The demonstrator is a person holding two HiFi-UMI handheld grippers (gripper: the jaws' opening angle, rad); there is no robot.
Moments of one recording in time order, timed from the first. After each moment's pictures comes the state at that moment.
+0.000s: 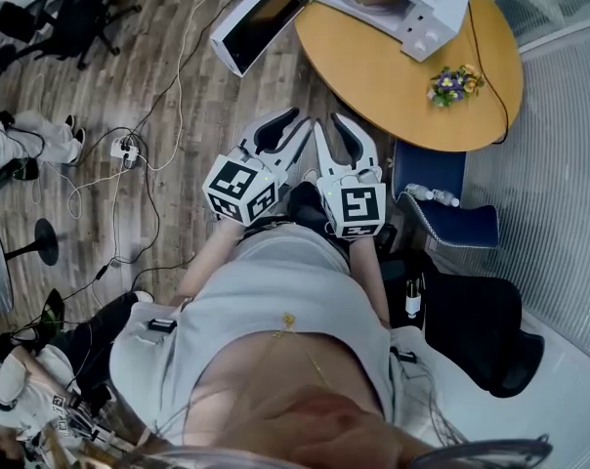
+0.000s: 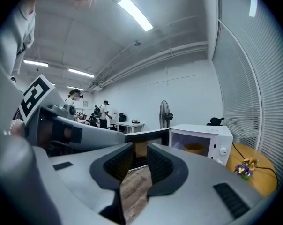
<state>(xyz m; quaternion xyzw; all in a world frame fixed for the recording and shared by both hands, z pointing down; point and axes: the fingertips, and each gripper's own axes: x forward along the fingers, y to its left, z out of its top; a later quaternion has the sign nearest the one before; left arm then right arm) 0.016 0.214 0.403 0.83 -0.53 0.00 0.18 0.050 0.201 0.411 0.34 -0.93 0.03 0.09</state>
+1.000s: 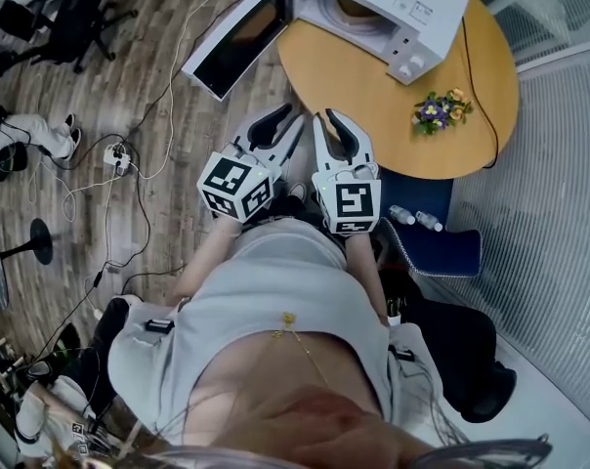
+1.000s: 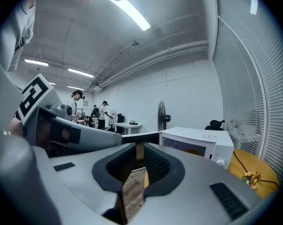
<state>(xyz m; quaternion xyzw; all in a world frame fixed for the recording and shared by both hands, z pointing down) 0.028 0.119 0.398 0.81 -0.56 -0.01 0.18 0.068 0.102 0.403 0.34 -0.94 0.02 0.09</state>
